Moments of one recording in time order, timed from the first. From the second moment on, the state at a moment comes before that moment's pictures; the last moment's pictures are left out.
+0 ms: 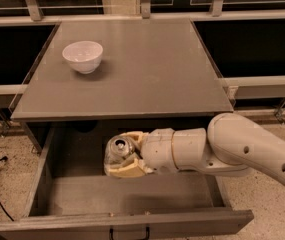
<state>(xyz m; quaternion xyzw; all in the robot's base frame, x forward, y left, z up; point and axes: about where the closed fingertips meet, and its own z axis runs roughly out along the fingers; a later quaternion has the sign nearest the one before) 0.439 0.050 0.795 -0.57 0.61 0.31 0.46</state>
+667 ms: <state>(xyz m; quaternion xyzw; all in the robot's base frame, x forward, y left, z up) 0.453 0.044 0.760 -0.60 0.60 0.29 0.44</state>
